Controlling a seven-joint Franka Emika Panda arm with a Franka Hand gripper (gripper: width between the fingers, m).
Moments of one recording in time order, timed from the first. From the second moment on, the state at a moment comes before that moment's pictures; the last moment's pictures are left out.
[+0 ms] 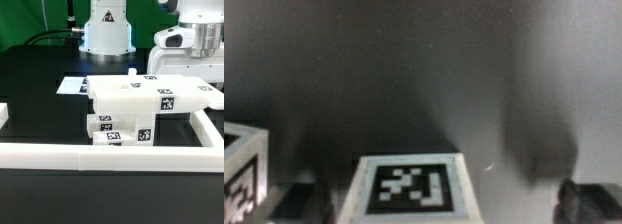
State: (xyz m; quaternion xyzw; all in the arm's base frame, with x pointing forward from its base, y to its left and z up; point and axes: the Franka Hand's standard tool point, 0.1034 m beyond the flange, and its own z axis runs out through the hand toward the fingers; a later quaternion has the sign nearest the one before) arm 0.433 0.171 0.004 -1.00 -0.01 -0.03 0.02
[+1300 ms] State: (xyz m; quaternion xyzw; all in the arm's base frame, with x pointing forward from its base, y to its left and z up) arm 0.484 0.134 0.116 -1.00 -0.03 -0.01 0.04
